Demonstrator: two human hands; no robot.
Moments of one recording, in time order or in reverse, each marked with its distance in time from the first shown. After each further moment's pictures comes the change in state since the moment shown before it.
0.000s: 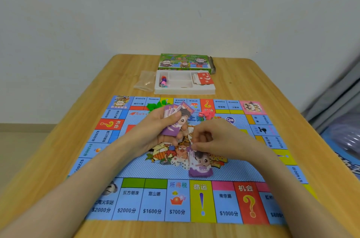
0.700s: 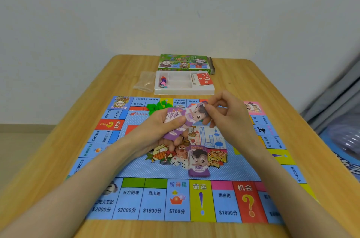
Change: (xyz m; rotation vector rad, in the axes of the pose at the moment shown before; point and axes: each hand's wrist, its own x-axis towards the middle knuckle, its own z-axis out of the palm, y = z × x) left_hand -0.001 -0.002 0.000 0.046 -0.066 -0.006; right_hand 0.002 -0.006 -0.005 0.498 0.653 0.027
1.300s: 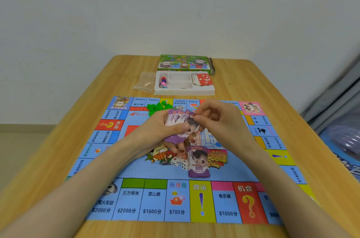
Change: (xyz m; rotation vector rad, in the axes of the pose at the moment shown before) left_hand -0.004 0.005 0.006 0.072 0.021 -0.003; right_hand -0.001 0.004 0.007 -0.080 -0.143 -0.097
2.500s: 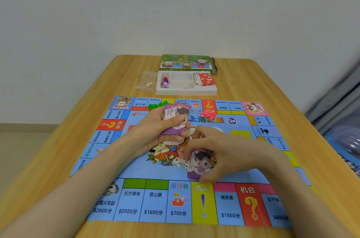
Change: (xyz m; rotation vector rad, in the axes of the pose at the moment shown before) left_hand 0.005 0.000 -0.008 -0.160 0.092 -0.033; right_hand -0.013 -0.011 -0.016 -0.521 -0.877 -0.016
